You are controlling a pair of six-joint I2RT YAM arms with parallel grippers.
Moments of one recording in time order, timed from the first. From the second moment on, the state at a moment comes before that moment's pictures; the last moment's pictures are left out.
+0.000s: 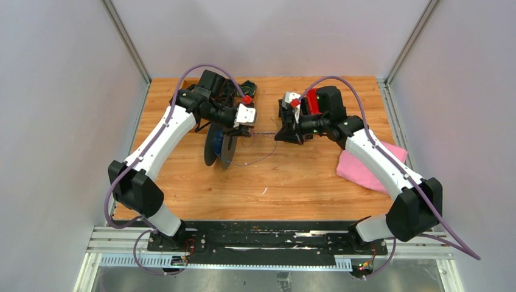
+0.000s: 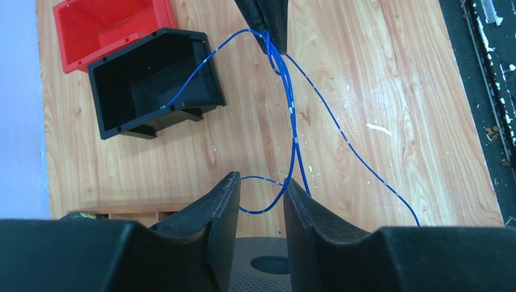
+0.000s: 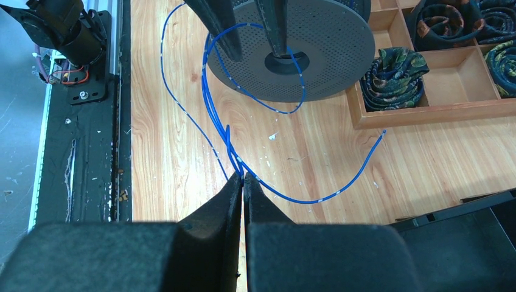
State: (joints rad) left arm -0.42 1.59 1.61 -1.01 0.86 1.21; right arm 0.45 1.40 1.22 -0.41 -0.91 -0.42
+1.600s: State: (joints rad) left arm -0.33 1.28 1.42 -0.62 0.42 0.90; right arm 0.44 1.39 1.22 -0.41 -0.38 -0.17
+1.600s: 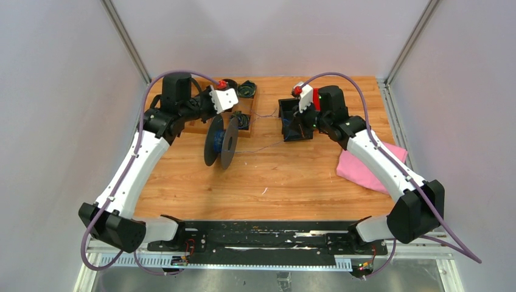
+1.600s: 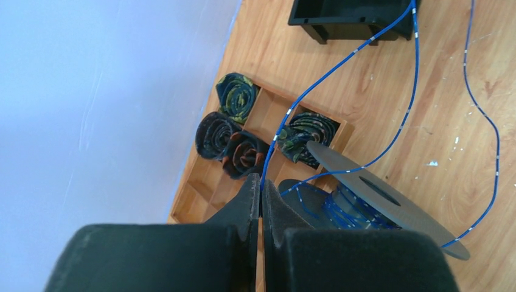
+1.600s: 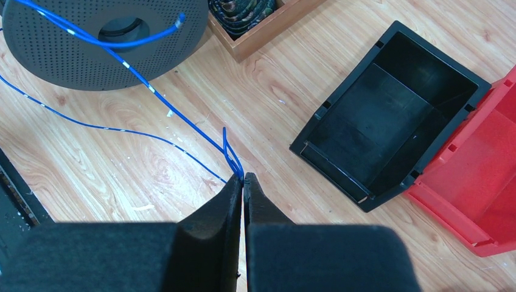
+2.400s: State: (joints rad) left arm -0.31 1.26 1.39 -0.40 0.22 0.72; right arm 0.44 1.39 1.22 -0.41 -0.36 -0.16
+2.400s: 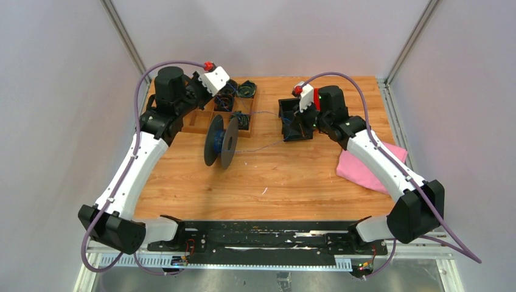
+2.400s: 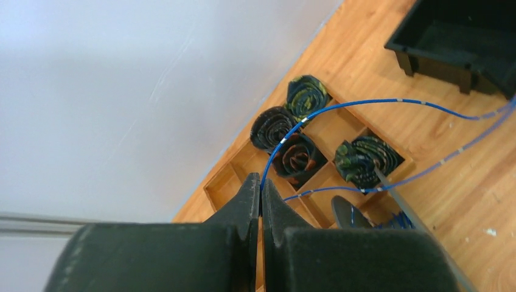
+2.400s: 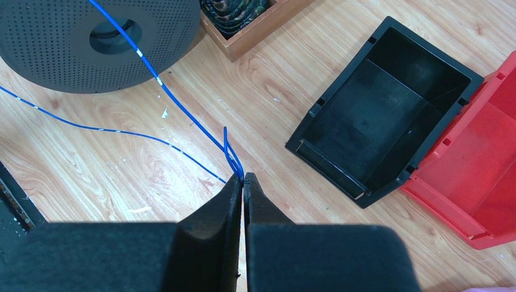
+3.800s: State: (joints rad) left arm -0.43 1.70 1.57 -0.27 0.09 0.20; right arm 0.44 1.43 1.20 -0.40 -0.38 -0.12
